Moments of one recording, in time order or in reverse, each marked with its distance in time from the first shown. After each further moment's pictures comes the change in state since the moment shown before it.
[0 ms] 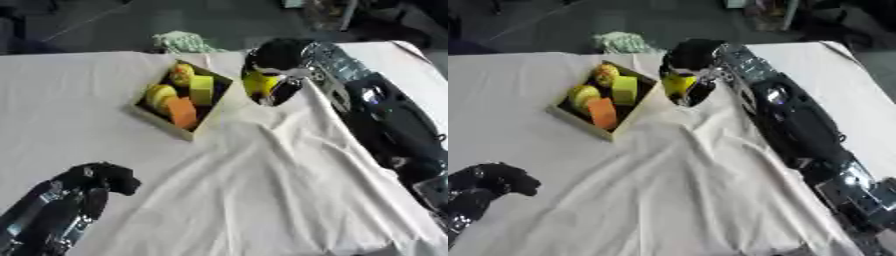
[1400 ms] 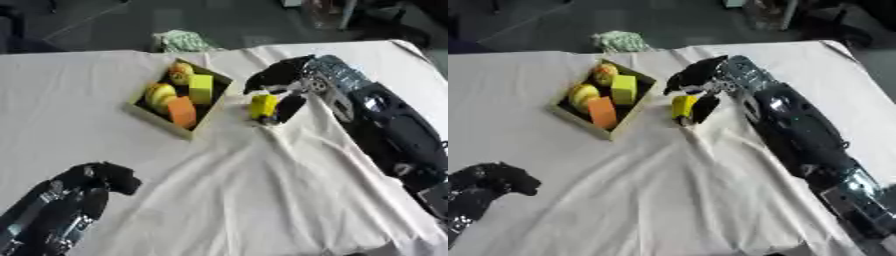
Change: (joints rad) left arm 0.000 0.000 -0.003 0.000 0.000 -0.001 0.000; right arm 0.118 -0.033 -0.003 0.034 0.033 0.004 0.260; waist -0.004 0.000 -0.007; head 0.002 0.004
